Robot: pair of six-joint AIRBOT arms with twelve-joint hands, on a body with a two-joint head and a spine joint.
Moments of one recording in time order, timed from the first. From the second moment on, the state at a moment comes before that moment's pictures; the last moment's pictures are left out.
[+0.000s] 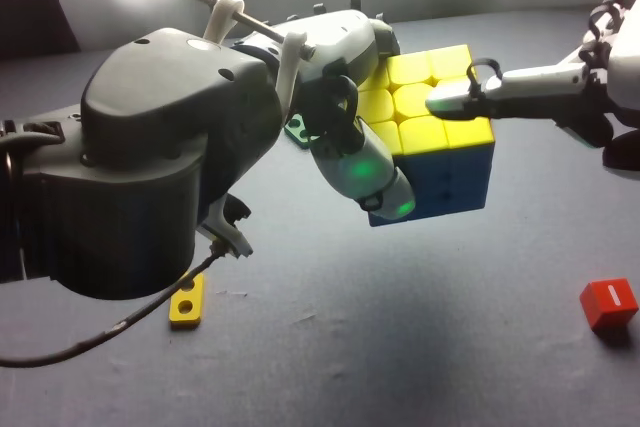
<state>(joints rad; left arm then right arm) 0.32 -1.22 0.85 -1.64 -0.75 2.10 -0.24 -0.59 0.74 -1.89 0.24 0.61</state>
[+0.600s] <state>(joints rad) 0.31 -1.21 0.85 -1.66 -0.75 2.11 -0.29 -0.59 0.81 -1.91 0.24 0.61</state>
